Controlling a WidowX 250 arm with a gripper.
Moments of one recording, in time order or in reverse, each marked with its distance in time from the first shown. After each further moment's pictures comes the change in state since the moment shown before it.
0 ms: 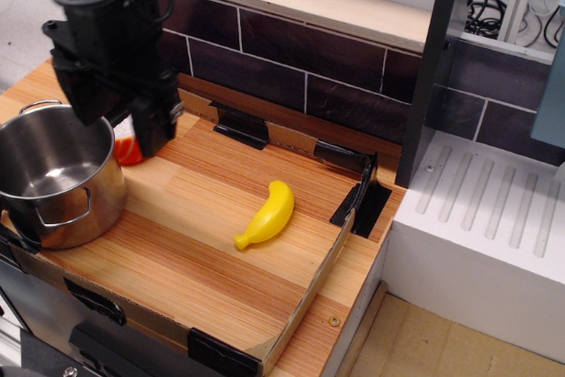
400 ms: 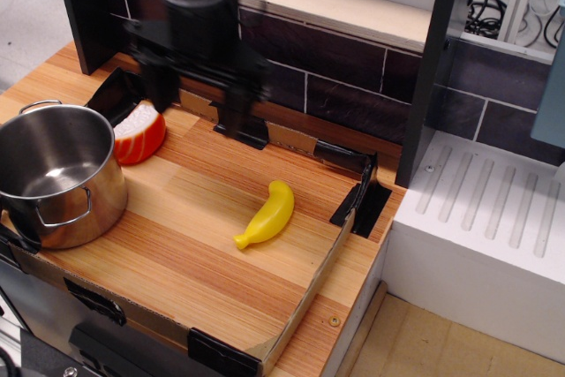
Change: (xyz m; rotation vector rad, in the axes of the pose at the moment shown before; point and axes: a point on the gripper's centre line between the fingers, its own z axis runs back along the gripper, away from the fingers) arm 0.052 -0.020 -0.010 0.023 -0.036 0.177
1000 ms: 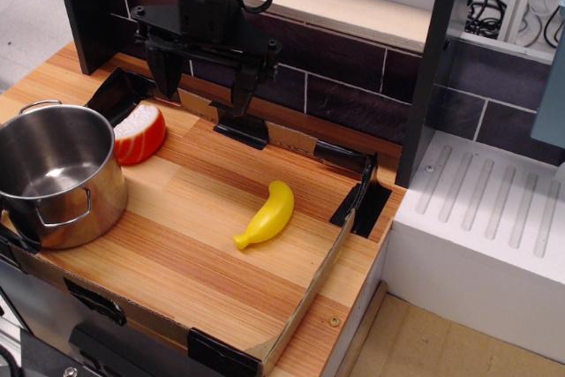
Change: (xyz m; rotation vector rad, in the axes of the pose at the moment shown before) arm 0.024 -0.010 -0.012 0.083 -0.041 0.135
